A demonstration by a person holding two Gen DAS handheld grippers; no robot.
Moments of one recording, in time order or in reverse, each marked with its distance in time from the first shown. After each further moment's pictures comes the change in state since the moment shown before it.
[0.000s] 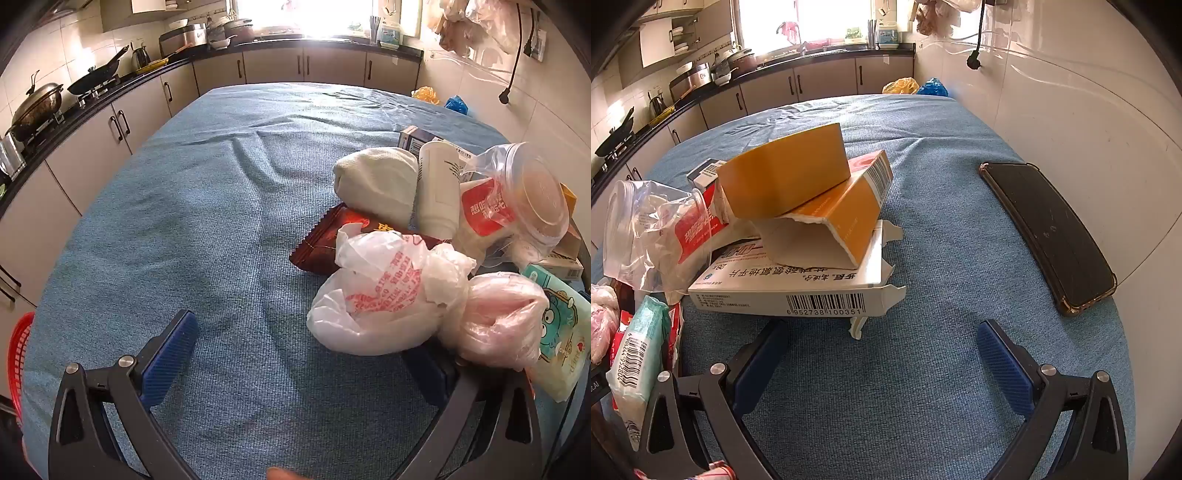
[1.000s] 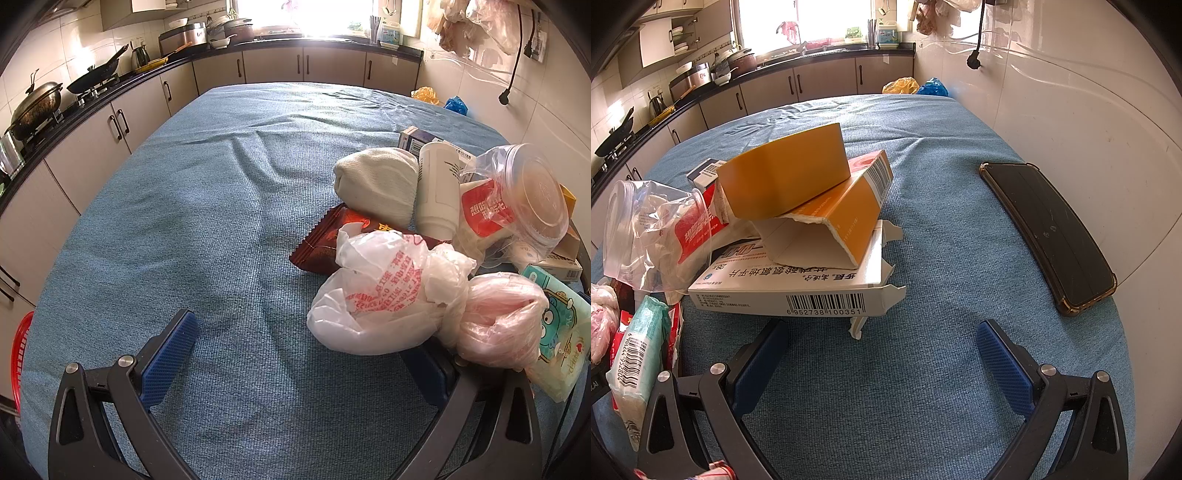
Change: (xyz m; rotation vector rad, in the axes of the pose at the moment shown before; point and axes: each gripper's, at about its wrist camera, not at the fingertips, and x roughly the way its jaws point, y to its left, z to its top) left arm 0.002 0.002 0.001 -0.002 0.001 -0.004; right arm 0.000 0.000 0.000 0.003 0.000 0.004
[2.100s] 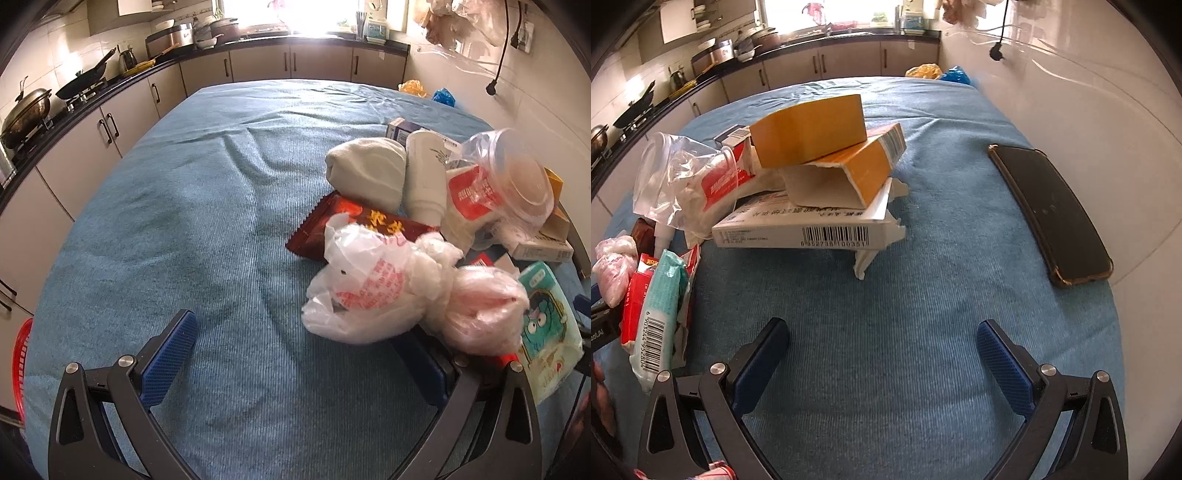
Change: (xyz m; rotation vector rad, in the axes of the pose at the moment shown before) left arm -0.008 0.000 -0.006 0.047 0.022 -0.030; right arm -0.021 -0.010 -0.029 -0.080 0.068 0.052
